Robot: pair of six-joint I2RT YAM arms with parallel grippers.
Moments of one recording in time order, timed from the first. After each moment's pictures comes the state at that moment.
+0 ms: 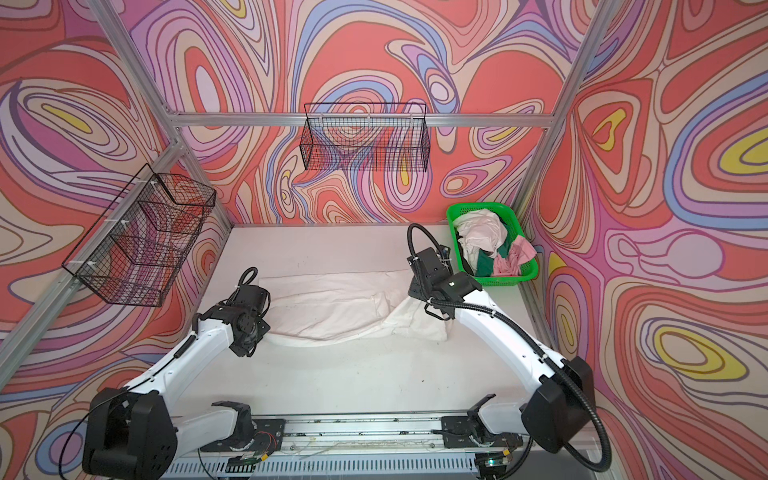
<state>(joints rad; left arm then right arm) -0.12 1.23 0.75 -0.86 -0.33 -1.04 0.51 1.35 1.20 -0.79 0.31 0.78</state>
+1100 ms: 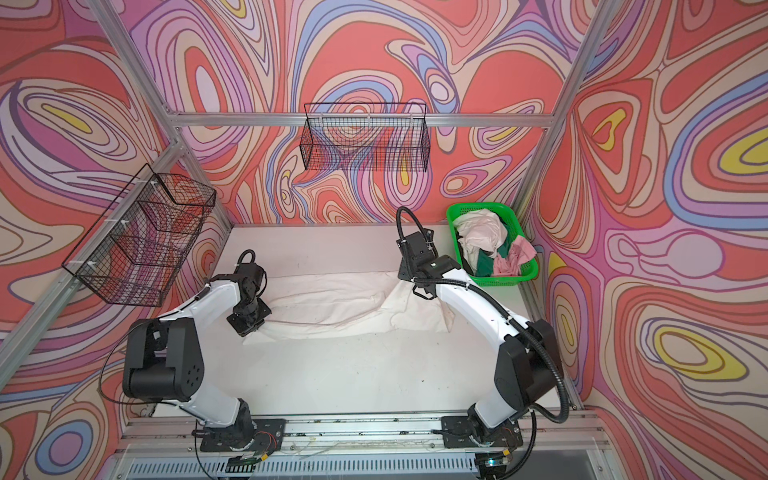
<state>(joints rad) 0.02 1.62 1.04 -0.93 -0.20 -0.84 0.48 1.59 1.34 -0.65 0.32 0.64</state>
